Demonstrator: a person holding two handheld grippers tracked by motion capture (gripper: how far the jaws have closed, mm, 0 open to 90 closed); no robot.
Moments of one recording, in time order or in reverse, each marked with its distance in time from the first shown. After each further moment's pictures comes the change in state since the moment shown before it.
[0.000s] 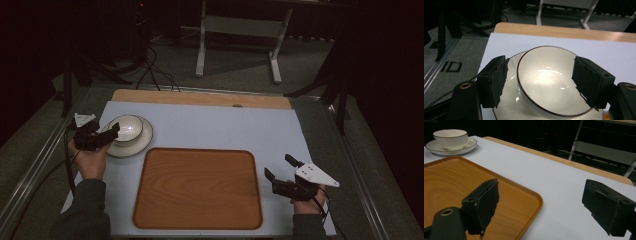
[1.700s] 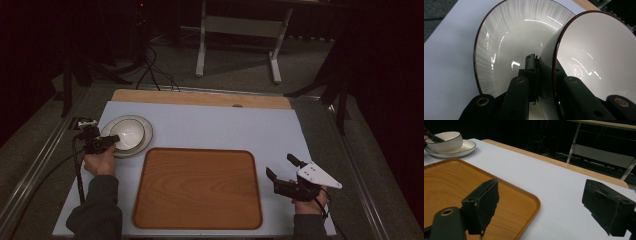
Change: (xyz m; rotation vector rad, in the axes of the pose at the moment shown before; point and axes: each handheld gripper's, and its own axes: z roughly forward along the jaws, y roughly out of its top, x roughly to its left) left arm 0.015 -0.029 0.040 0.256 -0.033 -0.417; right arm -0.001 0.001 -0.004 -0.023 -0.012 -0.004
